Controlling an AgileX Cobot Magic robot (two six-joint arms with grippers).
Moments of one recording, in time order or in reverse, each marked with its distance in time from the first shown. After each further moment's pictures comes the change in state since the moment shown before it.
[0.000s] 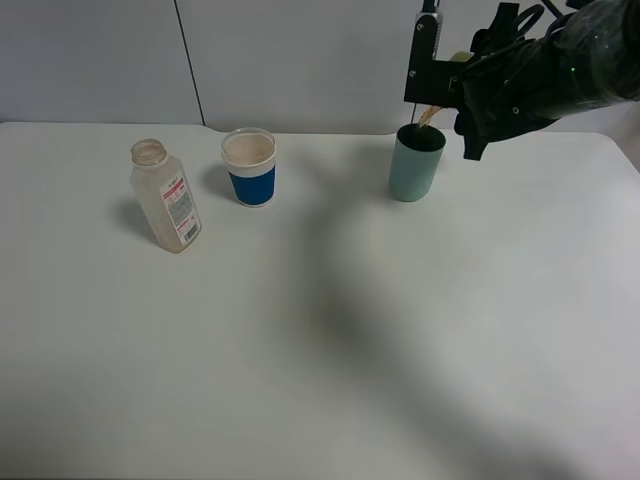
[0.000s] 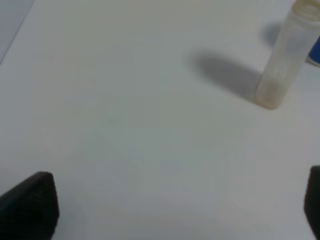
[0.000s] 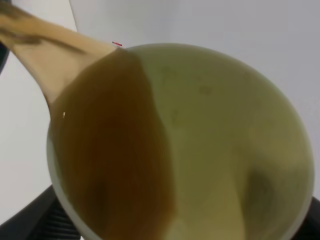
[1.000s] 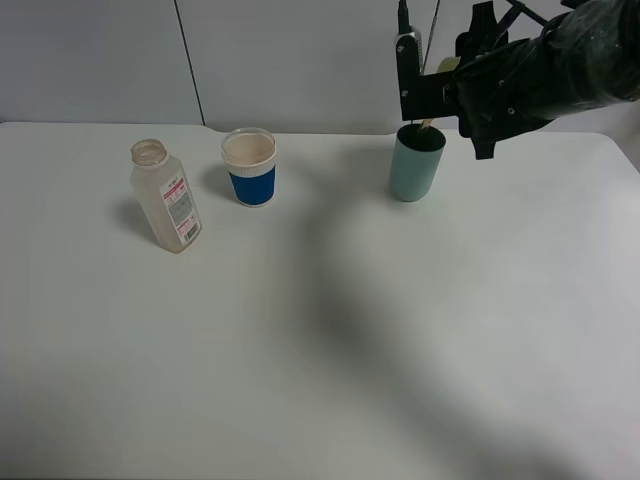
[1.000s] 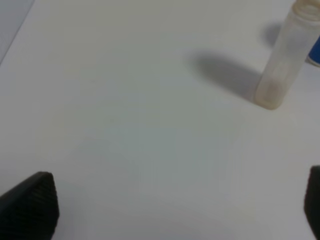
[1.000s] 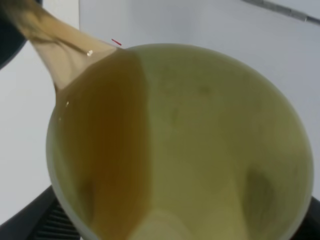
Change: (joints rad) left arm 0.000 0.000 0.000 0.000 0.000 0.000; right arm 0.017 0.000 -0.003 -0.004 0.005 -0.232
